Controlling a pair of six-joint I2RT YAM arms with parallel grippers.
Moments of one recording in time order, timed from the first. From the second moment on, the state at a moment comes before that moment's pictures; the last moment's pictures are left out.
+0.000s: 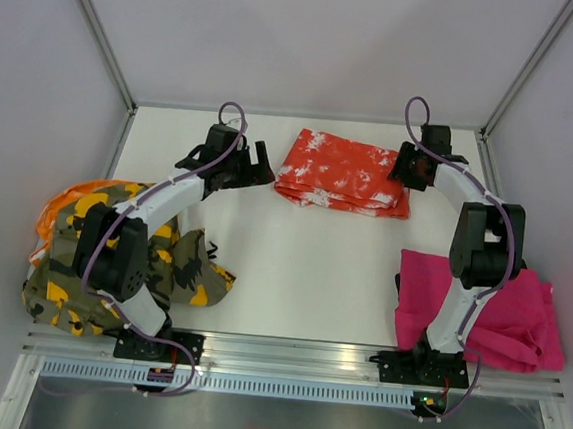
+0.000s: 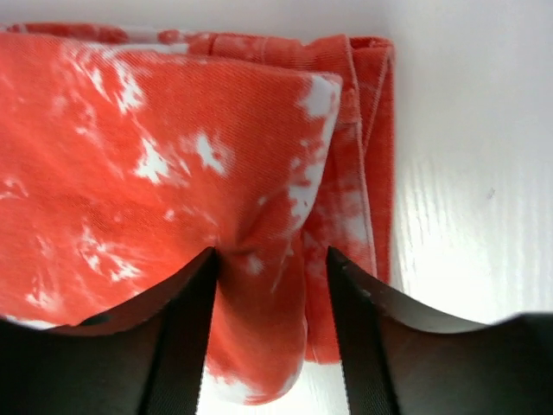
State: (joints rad) left arm -0.35 1.64 1.18 -0.24 0.11 -0.48; right arm 0.02 1.93 1.42 -0.35 -0.08 0.35
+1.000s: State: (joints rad) left arm -0.46 2.24 1.44 0.26 0.15 -0.75; right arm 0.09 2.06 1.45 -0.28 -0.01 0.33
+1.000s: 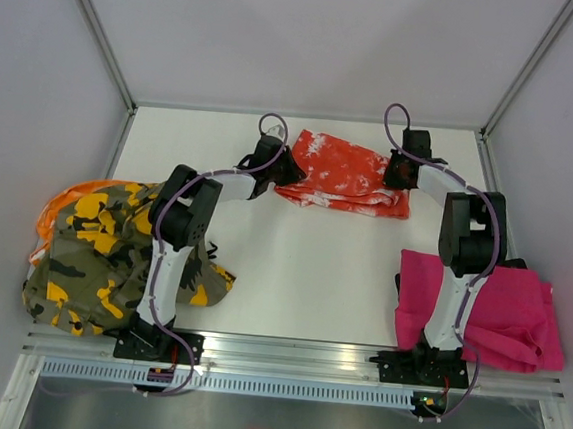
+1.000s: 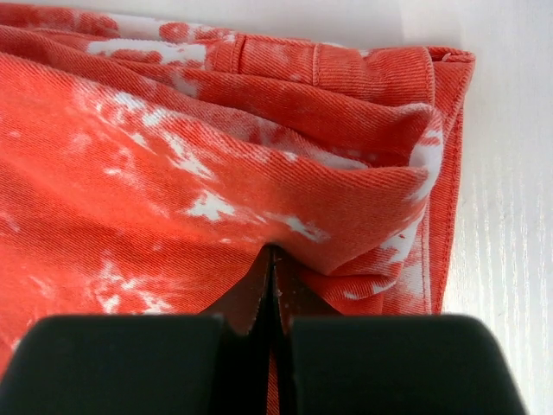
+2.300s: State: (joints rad) left arm -0.24 2.04 1.46 -0.05 0.39 -0.50; right arm -0.03 1.80 1.24 -0.28 0.05 0.39
